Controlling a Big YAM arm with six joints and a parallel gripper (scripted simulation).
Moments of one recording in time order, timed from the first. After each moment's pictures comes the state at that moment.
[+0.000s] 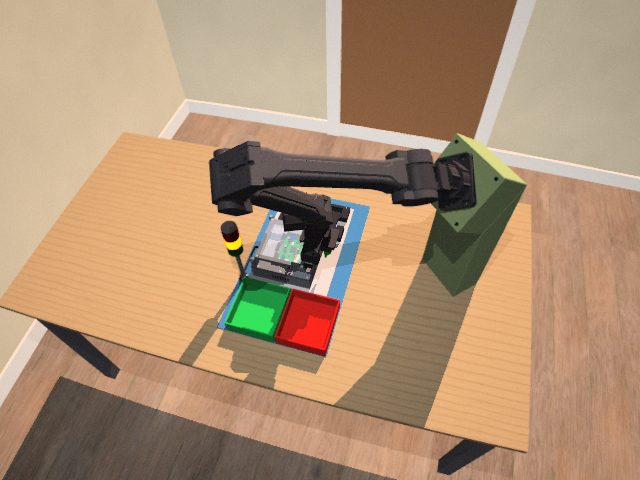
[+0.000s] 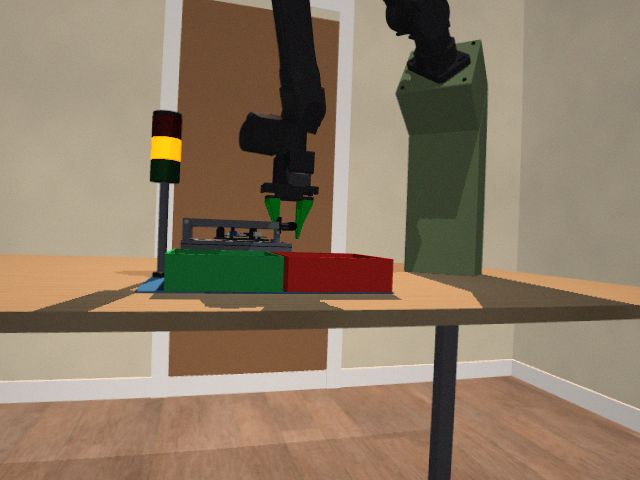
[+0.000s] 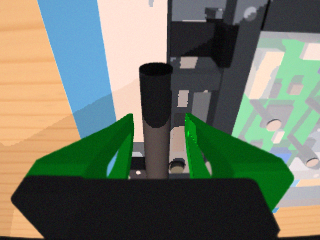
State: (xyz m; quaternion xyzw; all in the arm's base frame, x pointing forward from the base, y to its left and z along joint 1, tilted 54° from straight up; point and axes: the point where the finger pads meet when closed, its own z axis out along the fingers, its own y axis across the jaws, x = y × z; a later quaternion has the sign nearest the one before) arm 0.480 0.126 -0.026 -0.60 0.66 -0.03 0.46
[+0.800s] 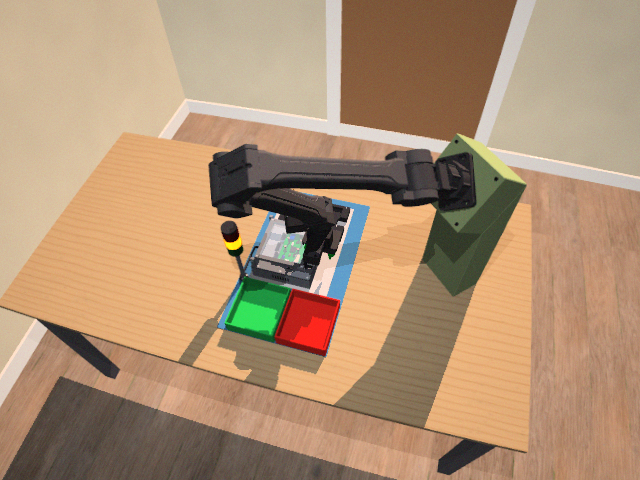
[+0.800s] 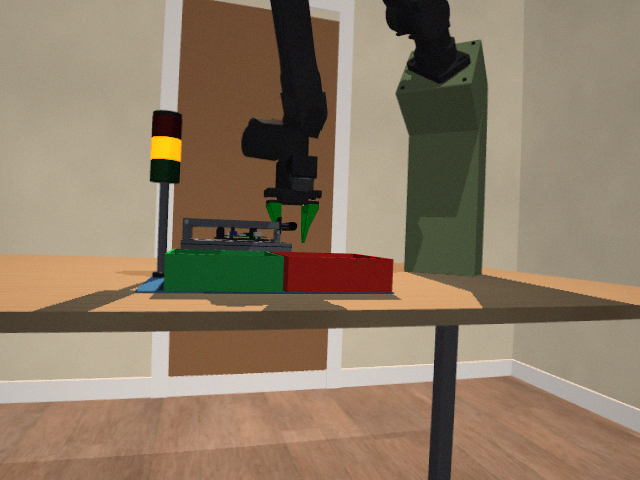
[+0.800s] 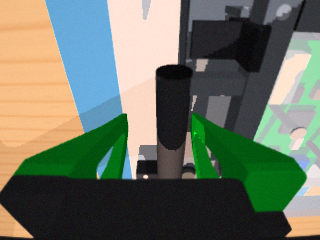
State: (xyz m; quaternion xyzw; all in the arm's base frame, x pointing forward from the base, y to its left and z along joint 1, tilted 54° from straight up) arm 0.478 0.131 -0.036 -0.60 0.66 -0.02 0.45
